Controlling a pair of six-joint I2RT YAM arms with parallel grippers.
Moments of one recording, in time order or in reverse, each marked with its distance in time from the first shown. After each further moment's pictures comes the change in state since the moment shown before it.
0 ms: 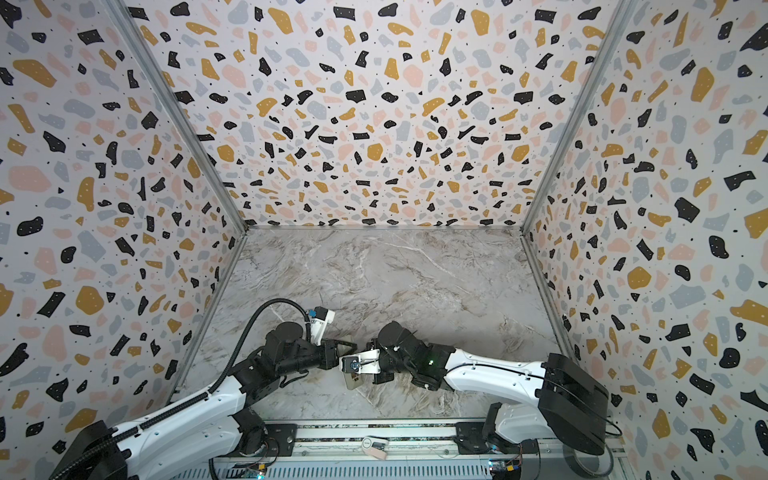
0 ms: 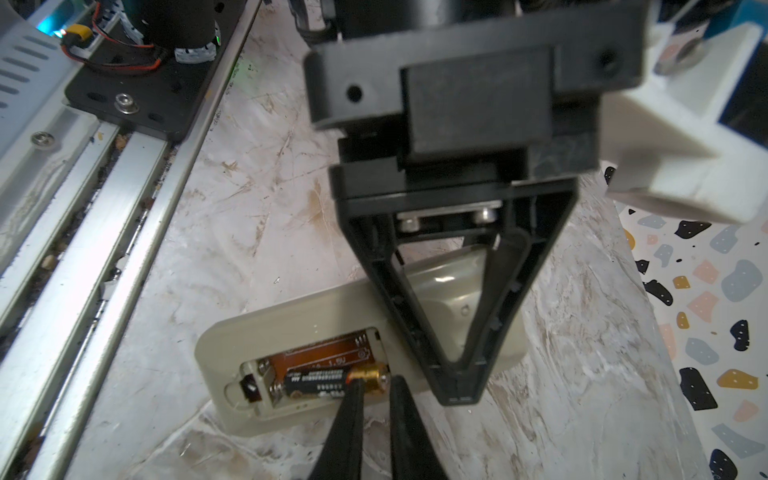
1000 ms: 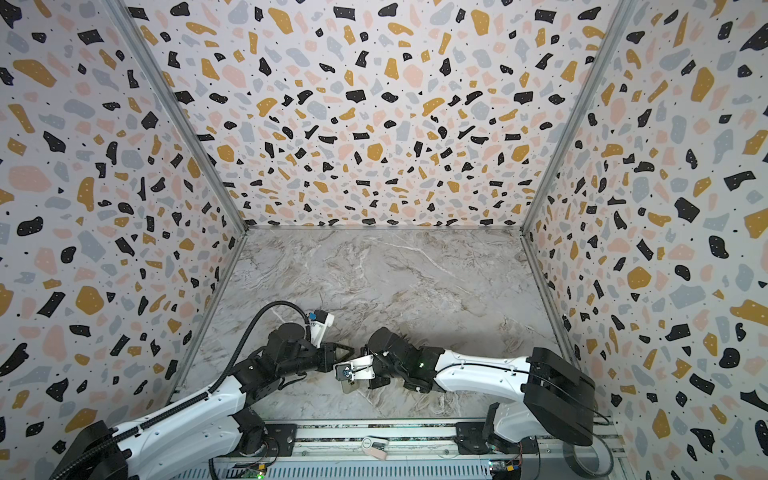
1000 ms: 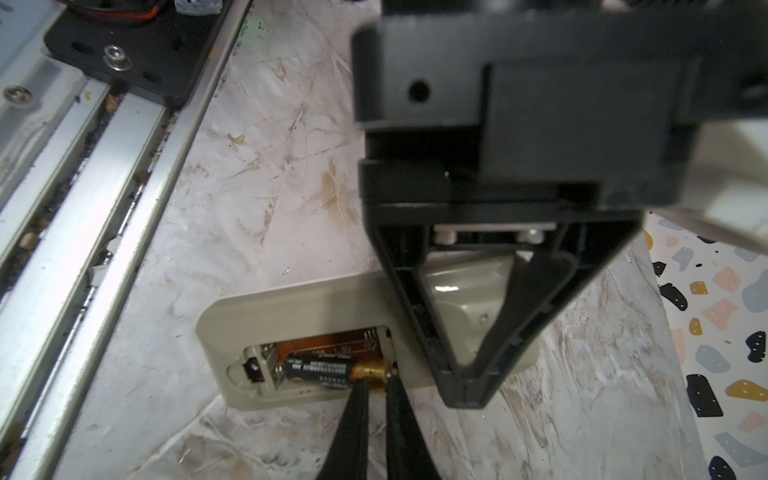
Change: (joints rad) left arm 0.002 0.000 0.000 -0.087 -0.023 0.014; right arm 0.055 0.084 0.036 -0.023 0.071 -0.030
